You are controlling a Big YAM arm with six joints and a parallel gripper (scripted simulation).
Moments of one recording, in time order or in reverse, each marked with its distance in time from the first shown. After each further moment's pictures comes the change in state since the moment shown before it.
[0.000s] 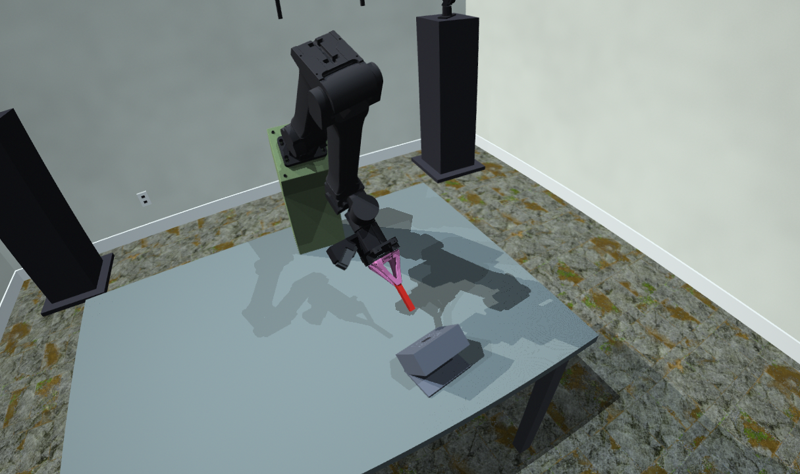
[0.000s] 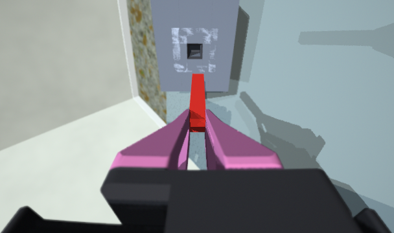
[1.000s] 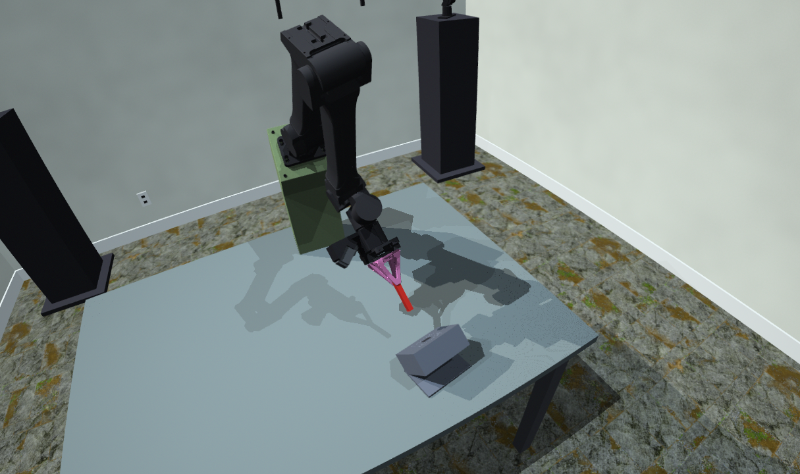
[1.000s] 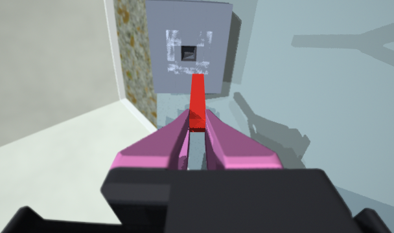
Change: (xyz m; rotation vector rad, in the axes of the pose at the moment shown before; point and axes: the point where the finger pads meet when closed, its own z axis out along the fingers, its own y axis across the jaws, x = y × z) arm -0.002 0.001 -0.001 0.063 -0.012 -0.035
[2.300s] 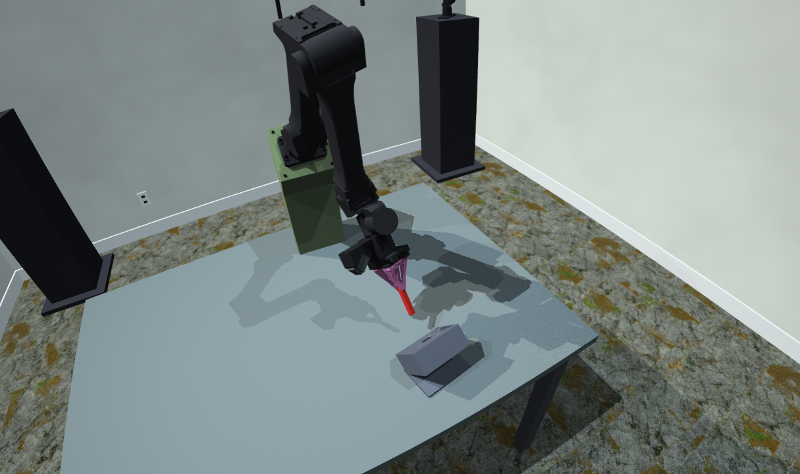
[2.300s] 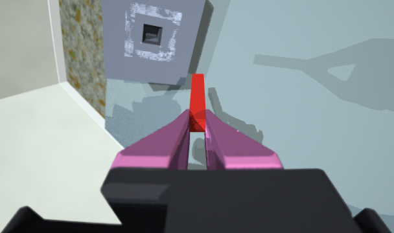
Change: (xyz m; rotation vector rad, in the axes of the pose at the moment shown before) arm 0.016 -0.023 0.019 0.195 0.046 -0.204
